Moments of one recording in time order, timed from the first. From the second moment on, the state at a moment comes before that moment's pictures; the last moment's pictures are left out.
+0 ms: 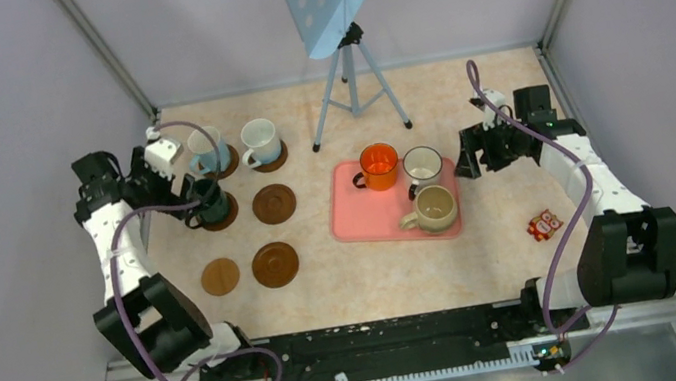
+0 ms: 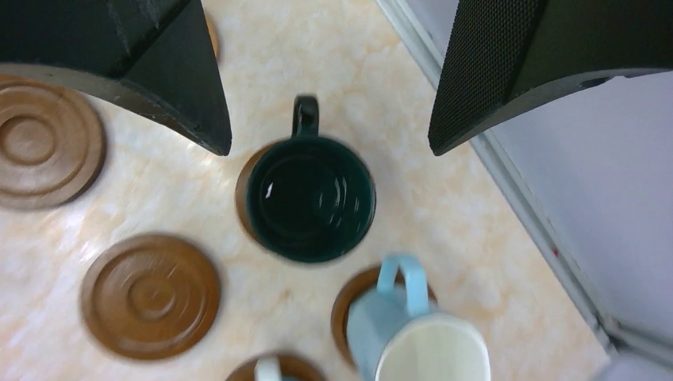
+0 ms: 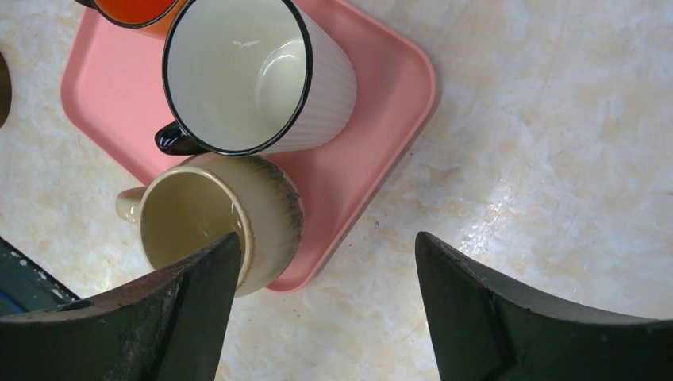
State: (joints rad) left arm 0.52 1.40 1.19 -0.73 0.72 1.01; right arm -0.03 1.34 1.00 -0.61 -0.53 -0.21
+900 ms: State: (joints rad) left arm -0.50 1.62 1.16 -0.45 0.42 0.40; right arm -0.04 1.32 1.00 -0.61 -0.46 -0.20
